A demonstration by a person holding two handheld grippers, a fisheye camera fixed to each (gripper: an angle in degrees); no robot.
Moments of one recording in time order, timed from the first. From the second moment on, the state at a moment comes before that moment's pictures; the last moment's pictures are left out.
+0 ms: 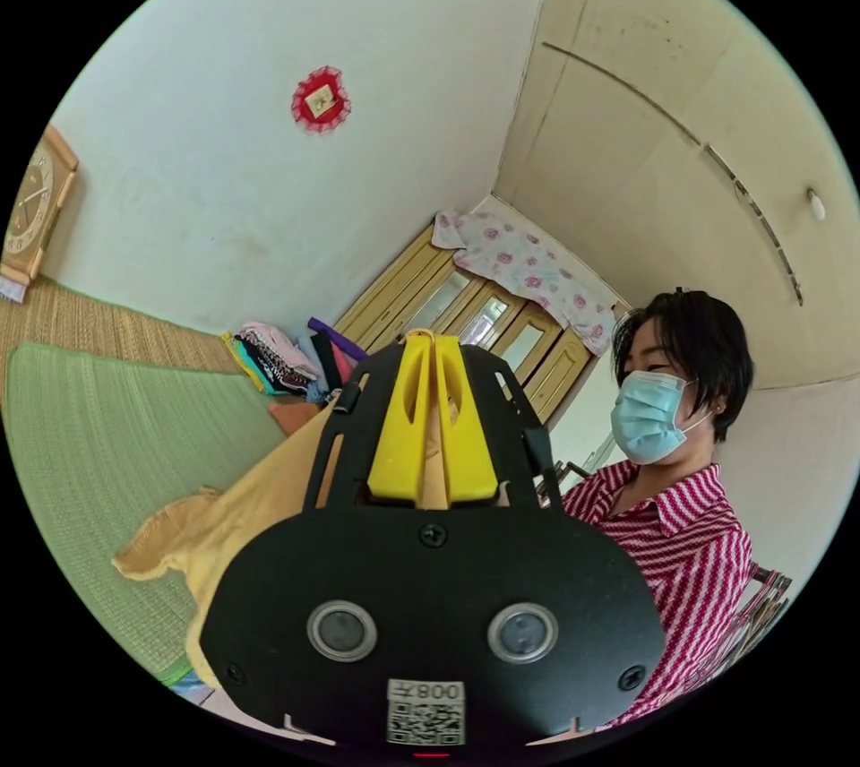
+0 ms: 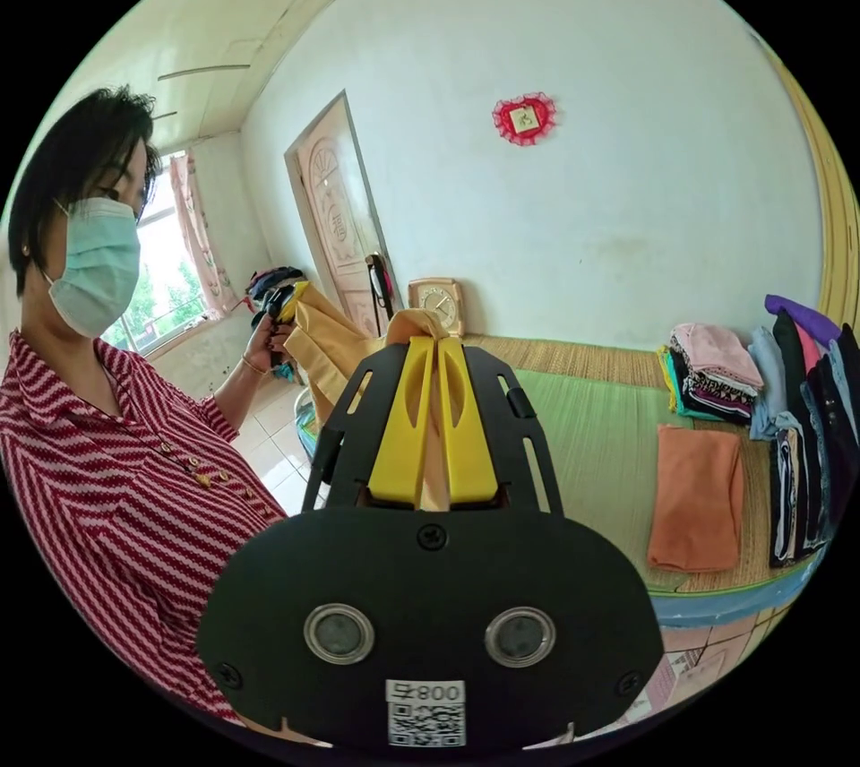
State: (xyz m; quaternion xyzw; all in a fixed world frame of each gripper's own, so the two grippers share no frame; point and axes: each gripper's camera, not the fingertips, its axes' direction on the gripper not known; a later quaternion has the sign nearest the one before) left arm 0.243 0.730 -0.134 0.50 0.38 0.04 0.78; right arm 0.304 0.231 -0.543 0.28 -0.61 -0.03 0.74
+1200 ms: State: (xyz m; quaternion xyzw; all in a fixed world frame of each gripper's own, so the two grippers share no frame) left arm 0.221 0.938 -0.047 0.57 0.32 0.10 0.75; right arm 0.347 0.283 -0.585 0.37 -0.59 -0.04 0.71
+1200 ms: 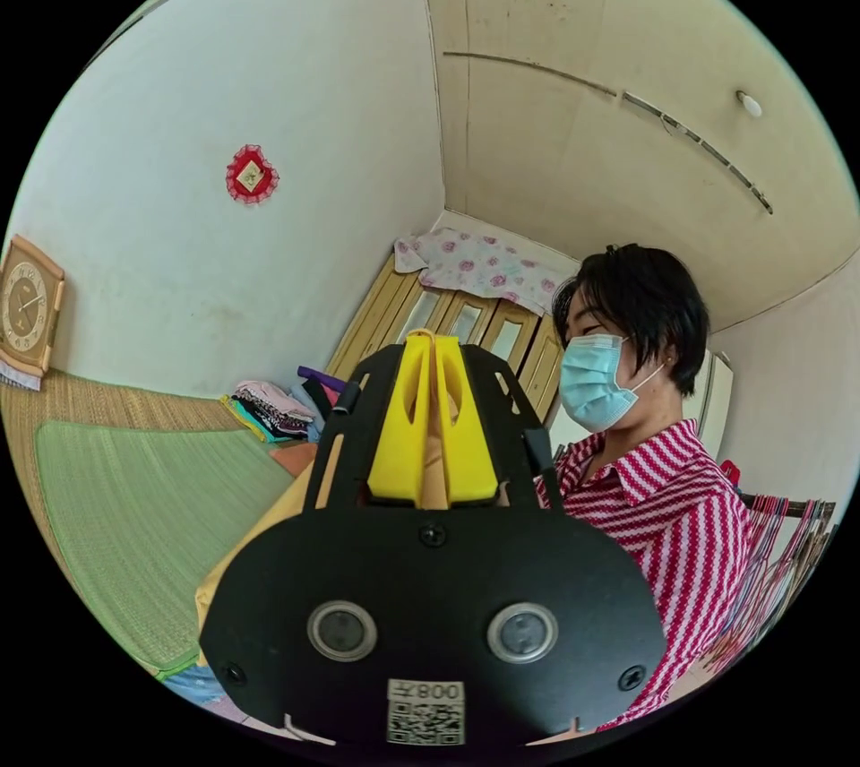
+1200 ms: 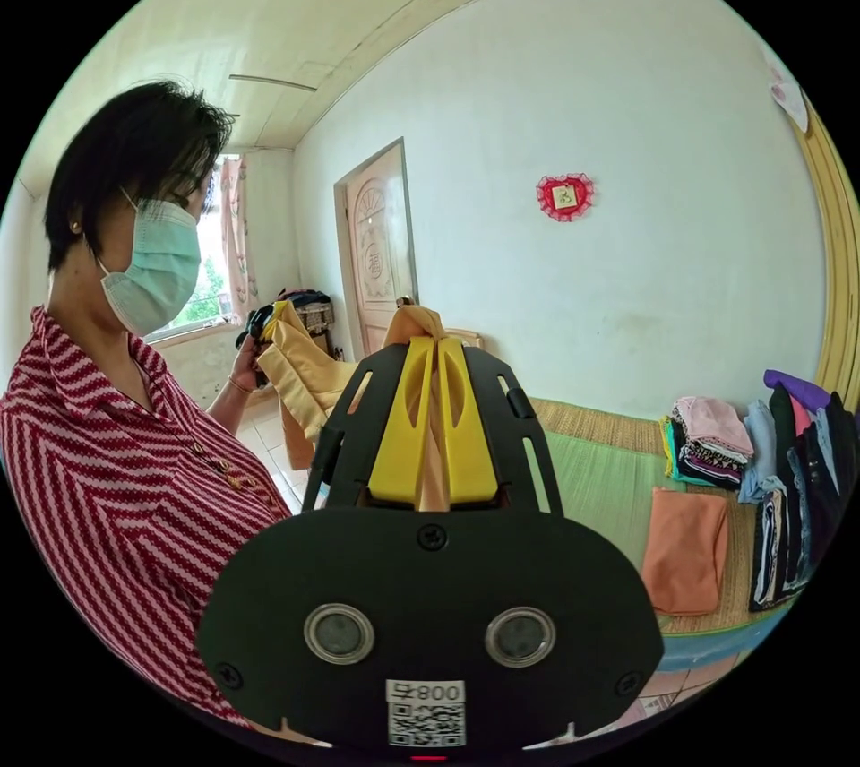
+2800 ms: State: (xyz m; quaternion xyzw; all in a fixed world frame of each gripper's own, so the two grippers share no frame) left arm -0.046 0.476 -0.127 0.22 0.09 -0.40 0.88; right arm -0.207 -0.109 -0.041 -0.16 -0.54 -0.08 0.82
